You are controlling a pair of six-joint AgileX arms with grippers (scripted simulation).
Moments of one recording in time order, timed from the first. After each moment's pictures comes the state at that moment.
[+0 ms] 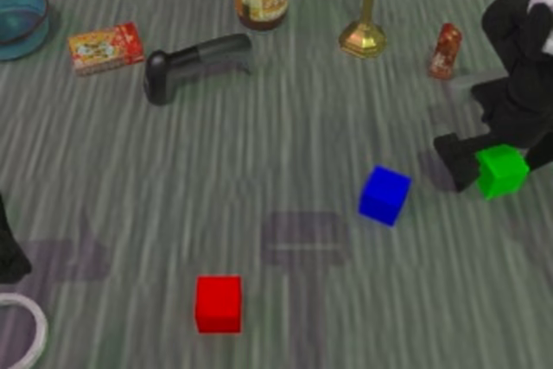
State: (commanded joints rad) left arm 0.02 0.00 0.00 0.00 0.00 0.00; right arm 0.17 2.20 1.51 -0.88 0.00 -0.12
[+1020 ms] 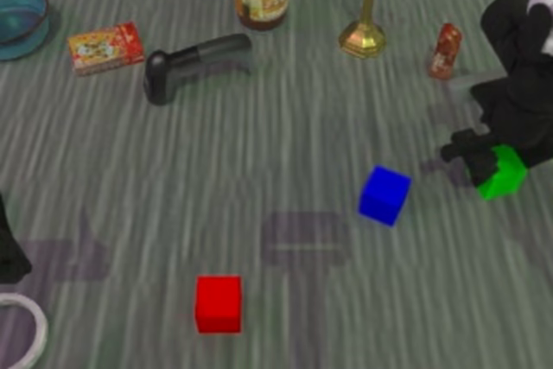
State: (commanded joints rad) left arm 0.02 0.00 0.00 0.00 0.00 0.00; right arm 0.17 2.20 1.51 -0.88 0.00 -0.12
